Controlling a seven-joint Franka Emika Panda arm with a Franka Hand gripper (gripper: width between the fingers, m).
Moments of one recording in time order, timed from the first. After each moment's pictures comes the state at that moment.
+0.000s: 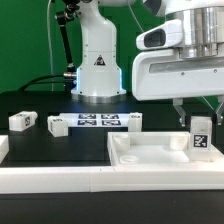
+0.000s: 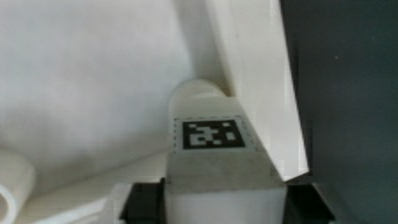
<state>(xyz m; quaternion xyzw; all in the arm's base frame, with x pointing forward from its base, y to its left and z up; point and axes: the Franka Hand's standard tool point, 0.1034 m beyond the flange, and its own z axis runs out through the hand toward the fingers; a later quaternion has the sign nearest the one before) 0.623 0.118 0.084 -0.97 0.21 -0.03 0.06</state>
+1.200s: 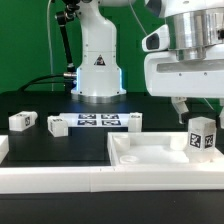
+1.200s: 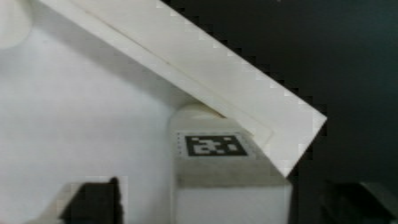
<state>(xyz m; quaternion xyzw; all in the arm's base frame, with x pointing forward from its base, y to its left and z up) 0.623 0.122 0.084 -0.89 0.45 -0.01 0.09</state>
